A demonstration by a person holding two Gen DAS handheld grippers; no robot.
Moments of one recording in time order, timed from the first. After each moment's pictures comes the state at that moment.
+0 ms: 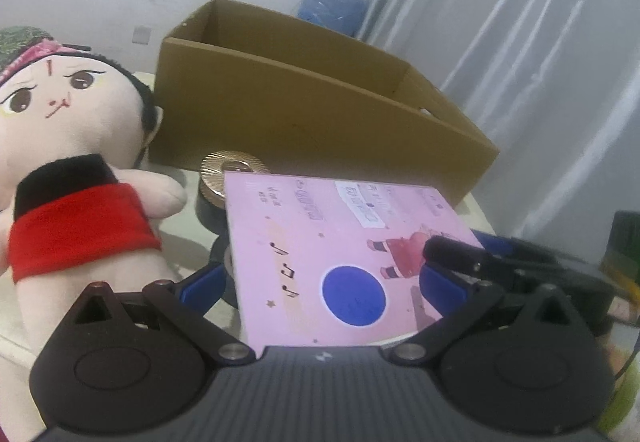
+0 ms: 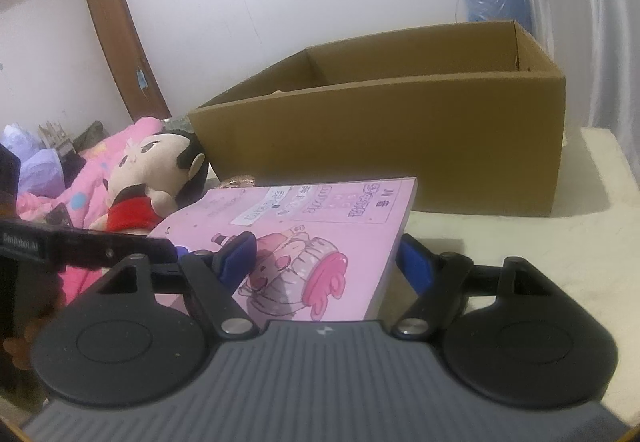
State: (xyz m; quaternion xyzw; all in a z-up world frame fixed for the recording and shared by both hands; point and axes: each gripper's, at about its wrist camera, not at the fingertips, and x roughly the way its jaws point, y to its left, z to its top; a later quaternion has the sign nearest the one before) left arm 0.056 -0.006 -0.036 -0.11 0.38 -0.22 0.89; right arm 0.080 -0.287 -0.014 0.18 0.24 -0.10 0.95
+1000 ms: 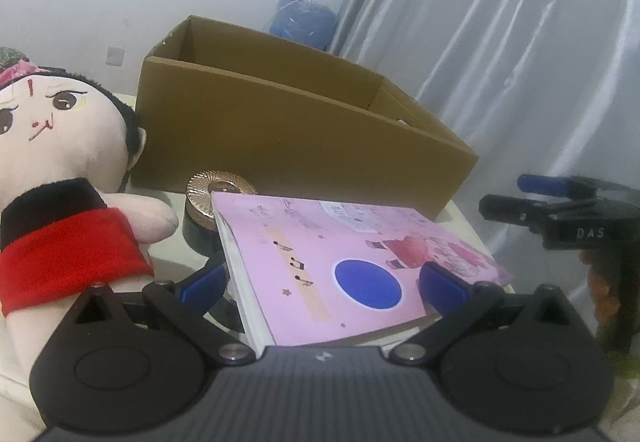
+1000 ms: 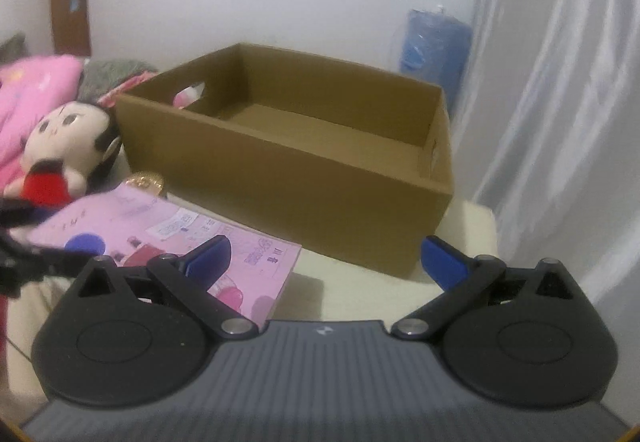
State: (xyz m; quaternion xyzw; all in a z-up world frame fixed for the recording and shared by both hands) left arm 0.061 0.002 -0.036 -0.10 0.35 -0.26 0.89; right arm 0.080 -0.285 0.054 0.01 0.31 -0.23 0.92
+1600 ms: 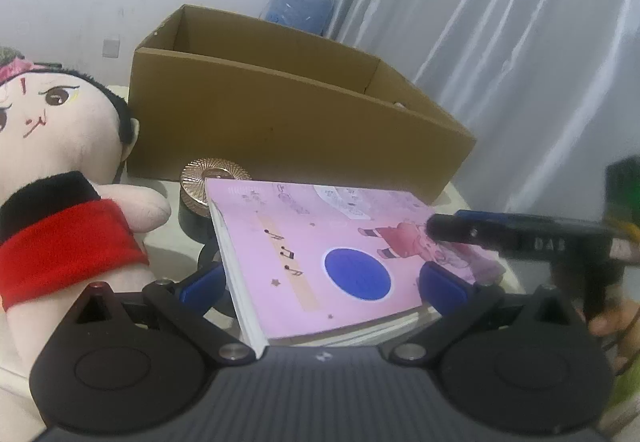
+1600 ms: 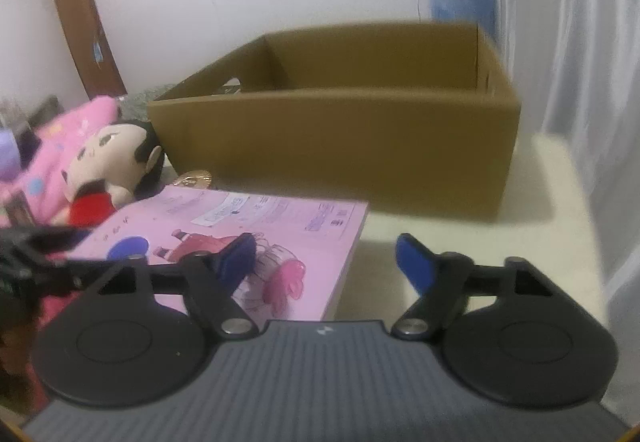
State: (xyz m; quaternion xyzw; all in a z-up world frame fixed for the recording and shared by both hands) left arm 0.059 -0.007 -0.038 -0.08 0.37 -0.26 0.89; right arm 0.075 -0.302 0.008 0.18 0.29 -0.16 0.93
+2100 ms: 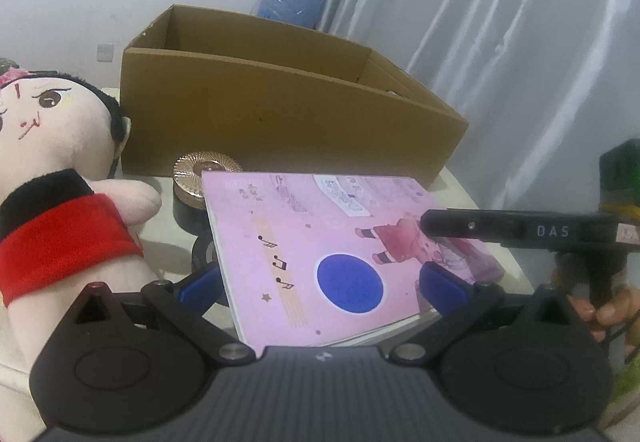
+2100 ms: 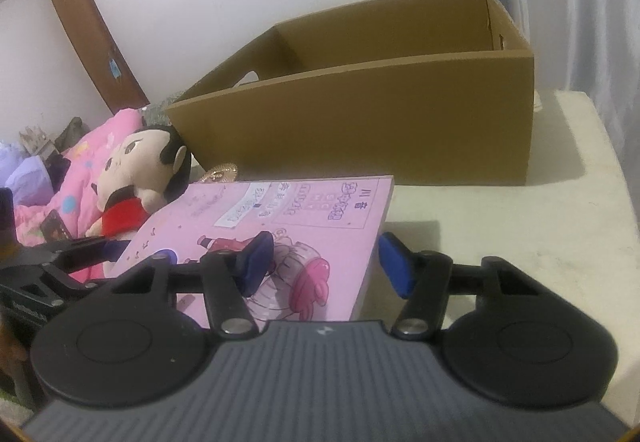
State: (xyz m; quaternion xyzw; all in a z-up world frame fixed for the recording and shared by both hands) left arm 0.054 -0.010 -0.042 -0.06 0.37 -0.27 0.89; right arm 0.071 -0.297 0.001 0.23 0.29 -0.13 0.92
